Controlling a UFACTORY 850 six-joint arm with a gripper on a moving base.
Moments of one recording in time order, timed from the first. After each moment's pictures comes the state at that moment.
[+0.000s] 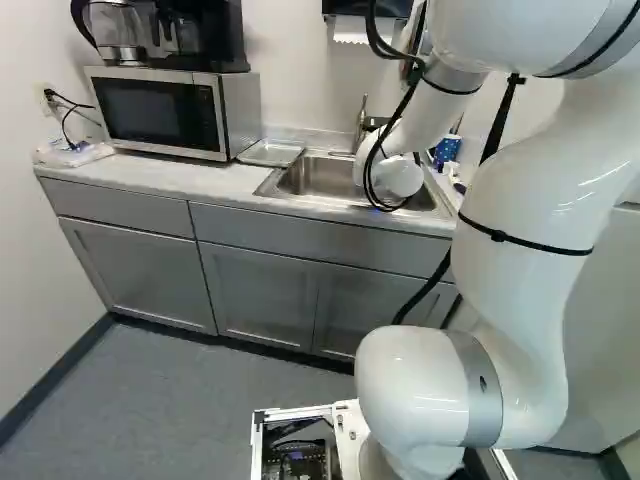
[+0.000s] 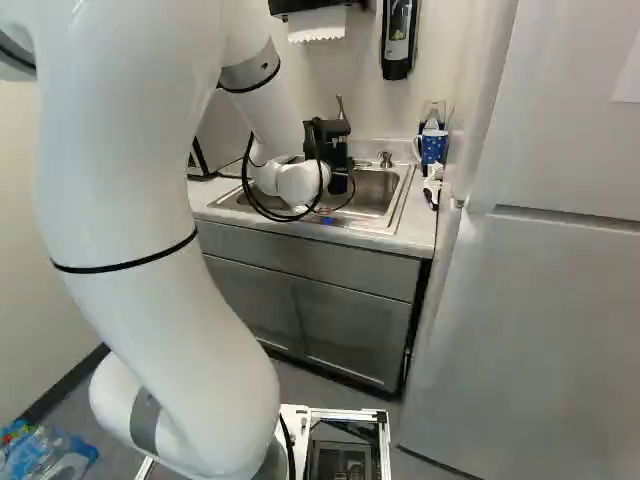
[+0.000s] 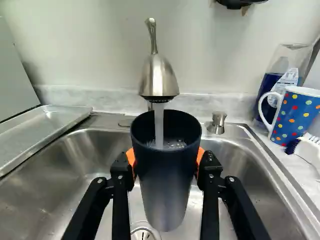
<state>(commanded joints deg) -11.1 -10.4 -43.1 -1.6 48.5 0.0</state>
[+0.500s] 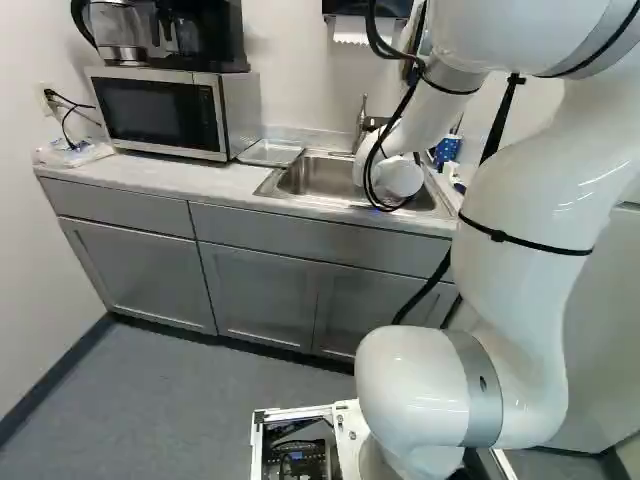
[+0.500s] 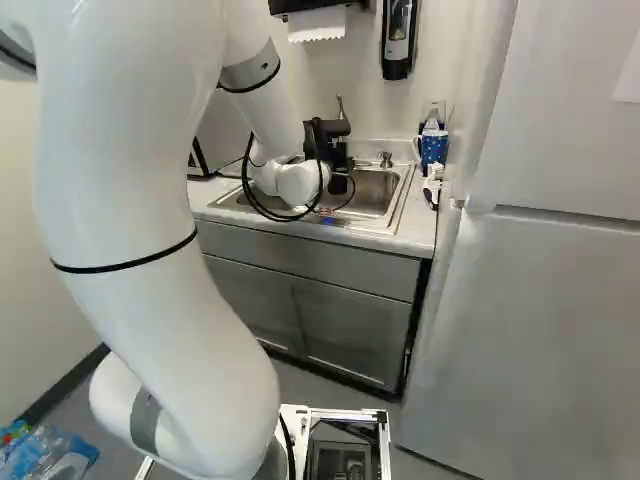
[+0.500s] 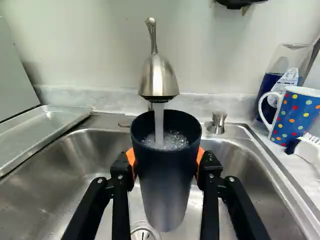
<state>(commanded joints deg) -11.1 -10.4 -43.1 -1.6 48.5 0.0</state>
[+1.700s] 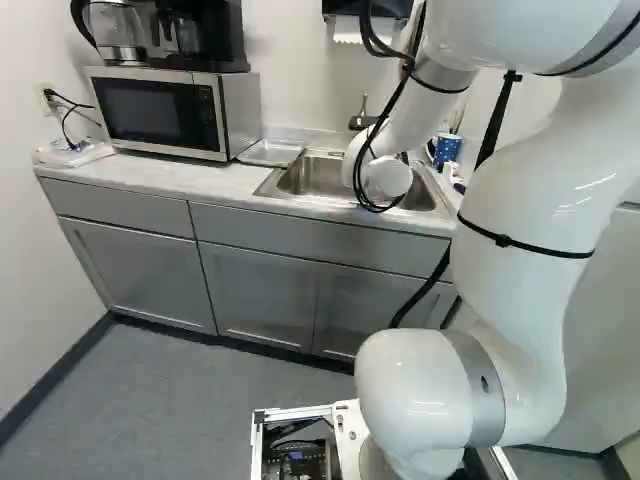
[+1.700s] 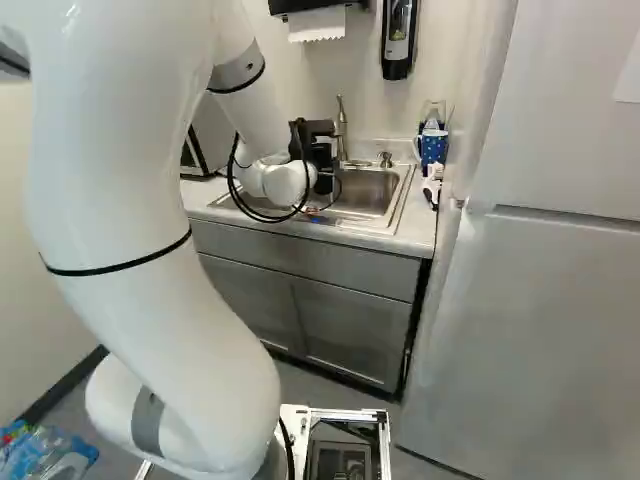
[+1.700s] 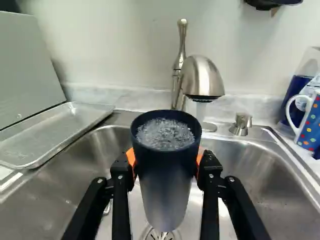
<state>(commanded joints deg) -6.0 -9.3 -41.9 -1.6 48.5 0.0</state>
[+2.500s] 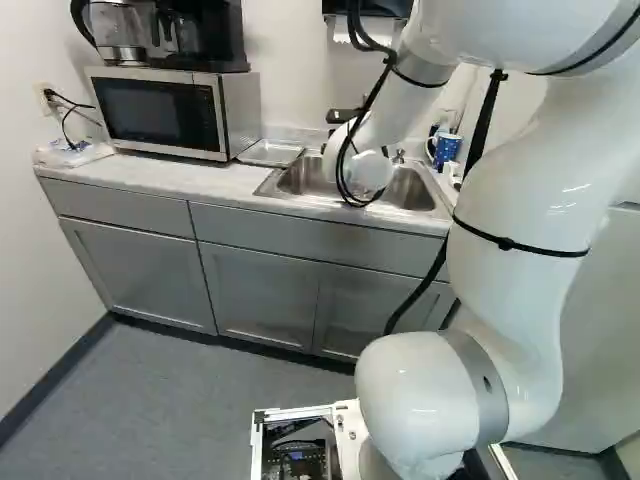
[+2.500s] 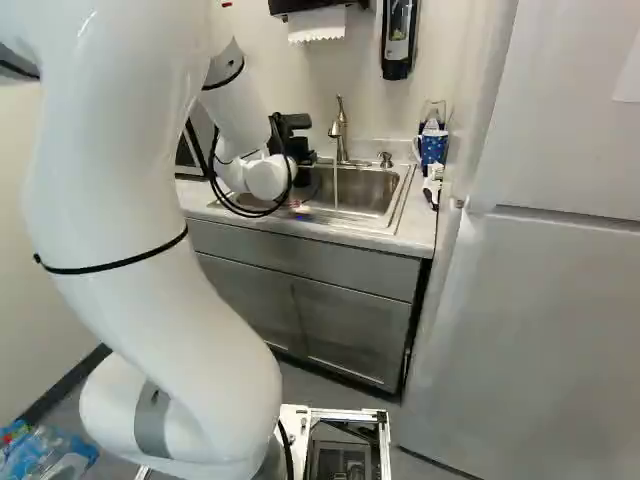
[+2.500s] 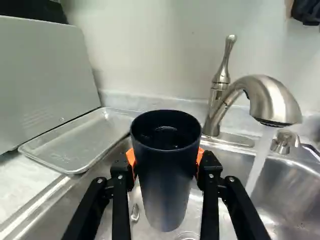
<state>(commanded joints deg) 0.5 -9.8 -44.9 -1.6 48.5 0.0</state>
